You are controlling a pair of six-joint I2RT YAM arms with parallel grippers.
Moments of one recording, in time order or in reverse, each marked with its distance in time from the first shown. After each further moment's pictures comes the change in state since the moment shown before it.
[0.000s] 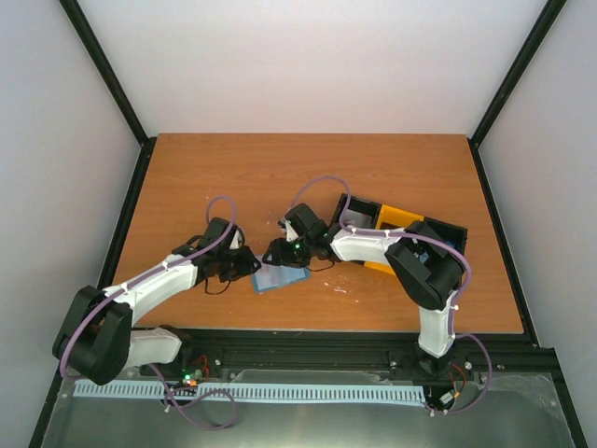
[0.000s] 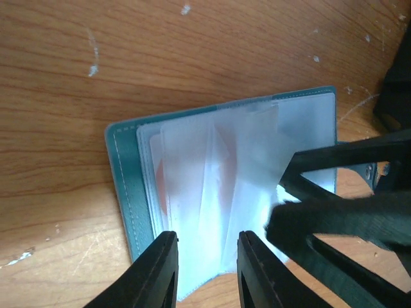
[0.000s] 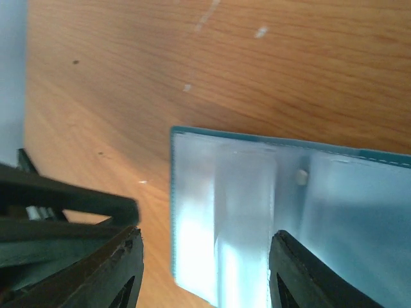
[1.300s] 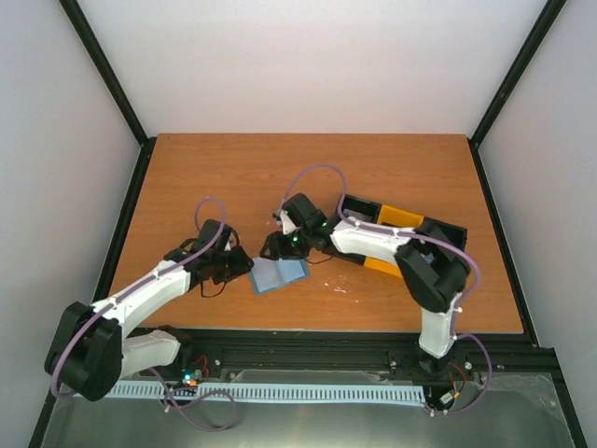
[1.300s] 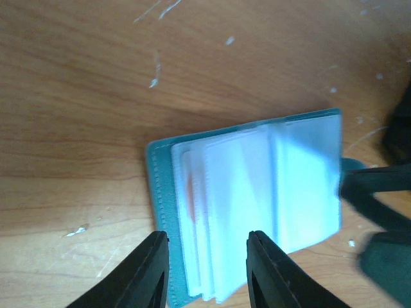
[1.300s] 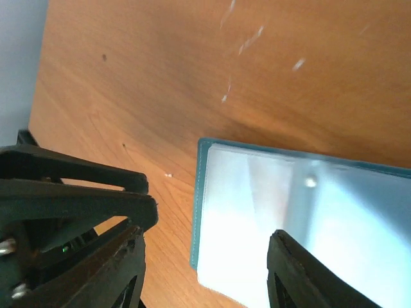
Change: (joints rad) left arm 0.013 -0.079 -0.014 -0.075 -0.101 -0.077; right arm -0.004 0.000 0.104 -0.111 -0.066 -0.111
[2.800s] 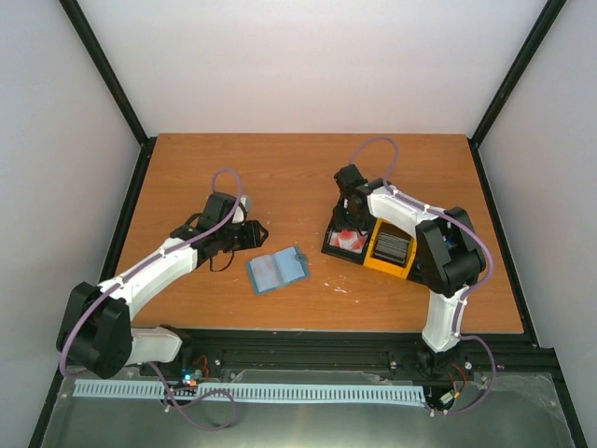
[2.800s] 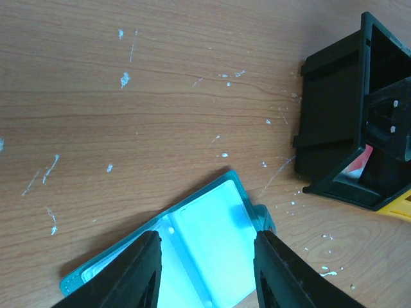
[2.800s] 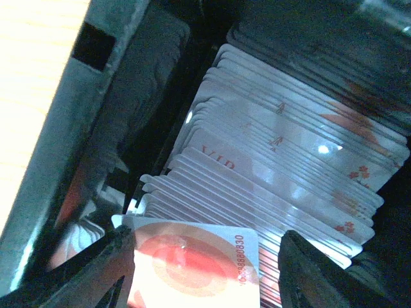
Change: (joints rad) left arm 0.000 0.116 0.219 0.087 0.043 0.284; right arm -0.350 -0.017 0.108 -0.484 0.539 -0.277
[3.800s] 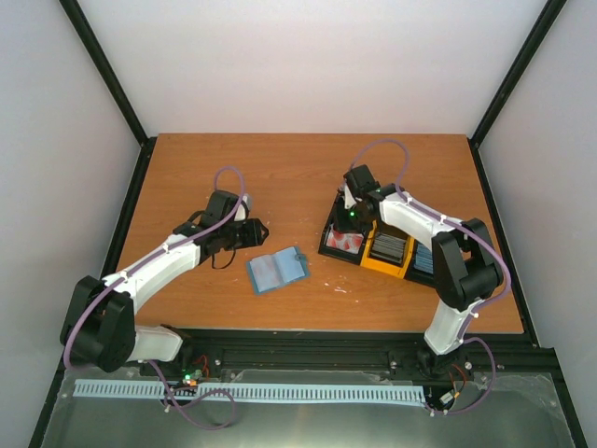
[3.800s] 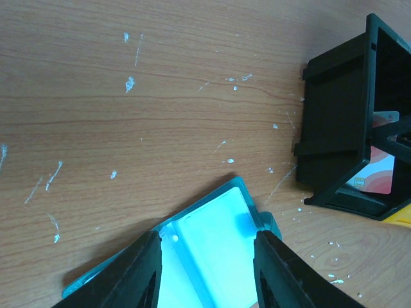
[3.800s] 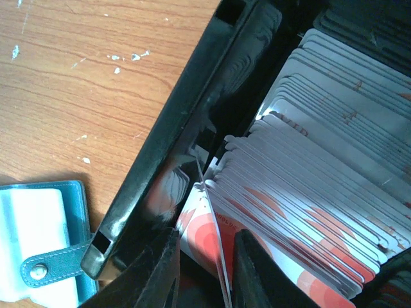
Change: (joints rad) left arm 0.000 0.039 0.022 0.000 -0.014 0.001; right arm -0.028 -0.132 -0.109 0.097 -0.258 -0.032
